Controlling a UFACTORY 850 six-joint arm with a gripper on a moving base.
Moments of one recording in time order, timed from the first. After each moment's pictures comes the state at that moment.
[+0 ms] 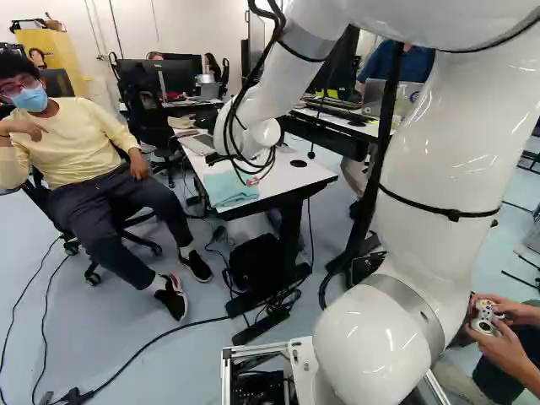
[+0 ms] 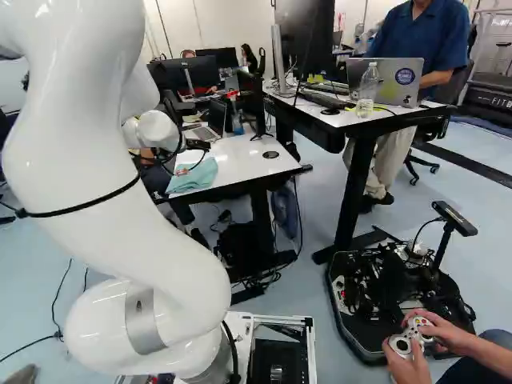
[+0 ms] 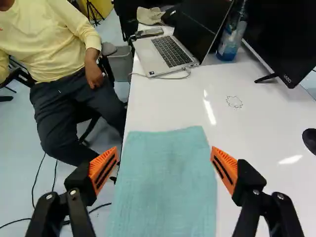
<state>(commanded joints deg) 22.5 -9.1 -46.1 5.0 17.7 0.0</state>
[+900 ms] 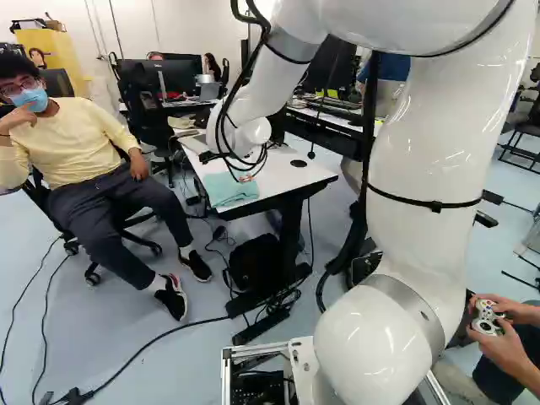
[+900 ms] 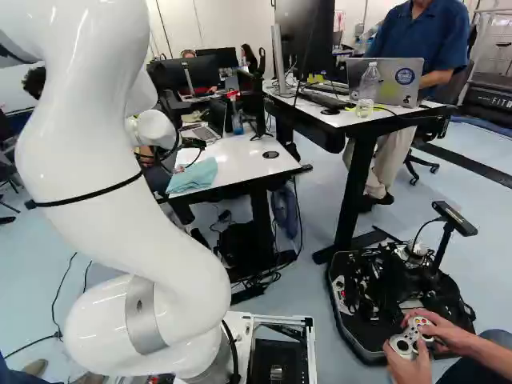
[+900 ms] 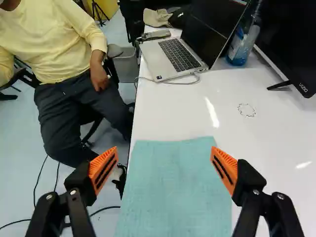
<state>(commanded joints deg) 23.7 -12.3 -49.4 5.0 17.7 0.0</state>
